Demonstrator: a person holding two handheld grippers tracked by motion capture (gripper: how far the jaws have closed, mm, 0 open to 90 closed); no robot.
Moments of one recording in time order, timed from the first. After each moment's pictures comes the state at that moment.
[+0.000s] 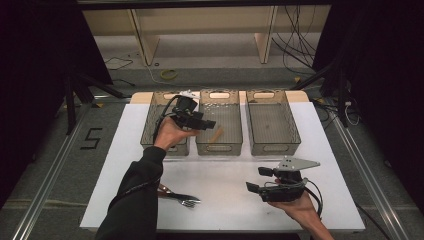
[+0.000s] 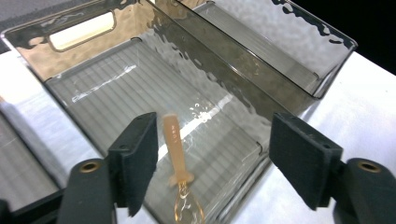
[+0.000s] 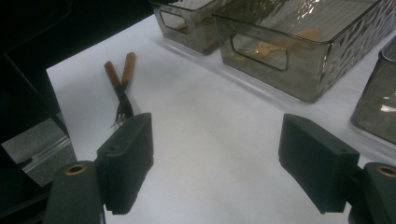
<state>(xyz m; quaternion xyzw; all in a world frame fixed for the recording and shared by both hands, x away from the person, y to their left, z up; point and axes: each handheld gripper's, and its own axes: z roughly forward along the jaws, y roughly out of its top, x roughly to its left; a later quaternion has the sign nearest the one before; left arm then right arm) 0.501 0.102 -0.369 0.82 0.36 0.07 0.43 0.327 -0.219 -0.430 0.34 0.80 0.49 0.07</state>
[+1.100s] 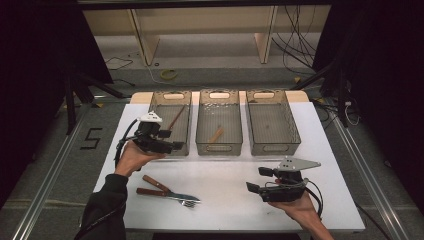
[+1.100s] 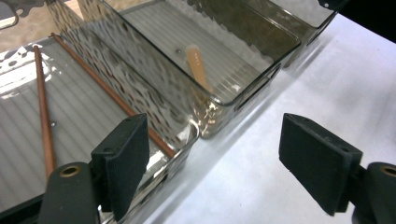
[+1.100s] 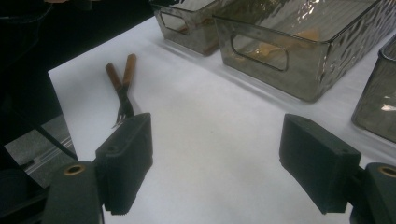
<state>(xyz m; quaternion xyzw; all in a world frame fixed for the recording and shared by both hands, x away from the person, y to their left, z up) 0.441 0.192 -0.396 0.82 0.36 0.08 0.43 0.326 -0.220 -0.431 0.34 0.79 0.50 0.07</state>
